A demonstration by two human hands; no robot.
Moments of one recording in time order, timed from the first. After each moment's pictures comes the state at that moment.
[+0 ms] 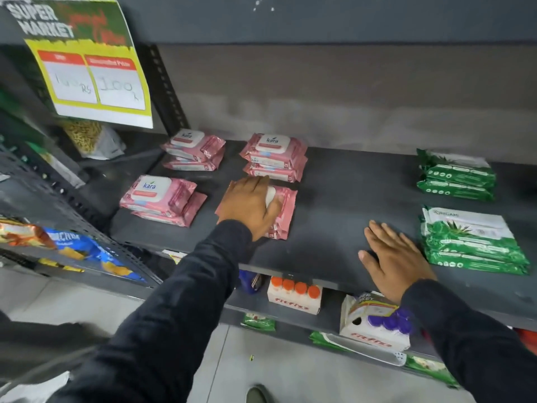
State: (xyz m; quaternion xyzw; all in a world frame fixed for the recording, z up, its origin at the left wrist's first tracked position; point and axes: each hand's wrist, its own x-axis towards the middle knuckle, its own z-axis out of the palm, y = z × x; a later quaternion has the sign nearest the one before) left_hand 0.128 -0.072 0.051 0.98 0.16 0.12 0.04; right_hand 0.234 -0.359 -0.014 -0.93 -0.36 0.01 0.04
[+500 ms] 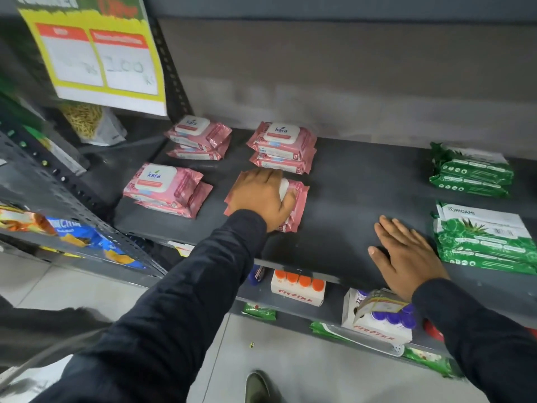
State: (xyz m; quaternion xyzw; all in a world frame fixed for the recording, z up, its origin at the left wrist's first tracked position) left_hand 0.139 -0.070 0.040 0.97 0.17 0.17 0.02; right_hand 0.231 -0.359 -0.012 -0.93 -0.36 0.01 0.06
